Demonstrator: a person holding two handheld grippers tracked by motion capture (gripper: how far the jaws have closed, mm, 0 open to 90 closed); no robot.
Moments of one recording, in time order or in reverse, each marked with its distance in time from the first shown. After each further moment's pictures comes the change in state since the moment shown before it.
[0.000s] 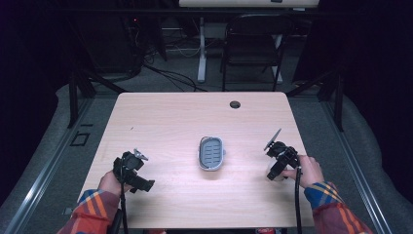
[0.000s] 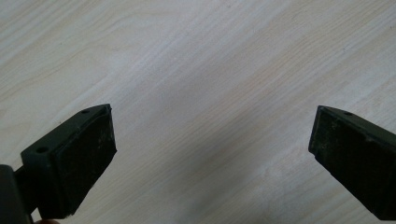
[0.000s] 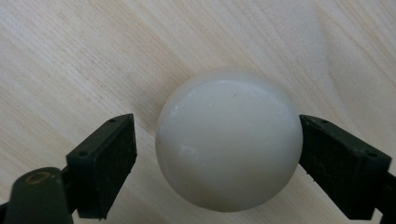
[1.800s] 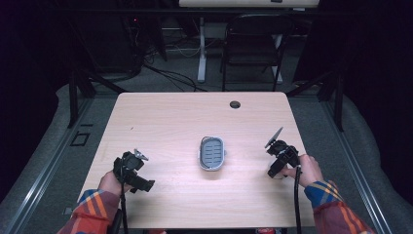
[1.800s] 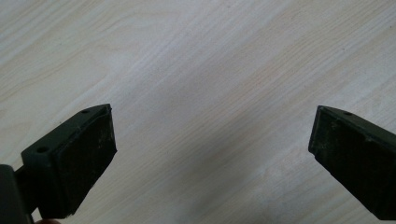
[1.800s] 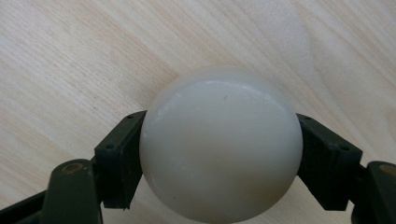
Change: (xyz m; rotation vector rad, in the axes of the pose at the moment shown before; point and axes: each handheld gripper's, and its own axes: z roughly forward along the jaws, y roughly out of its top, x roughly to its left) left arm 0.000 0.000 0.000 0.001 0.002 0.000; right arm -0.001 0.001 -0.004 -0.006 -0.022 0.078
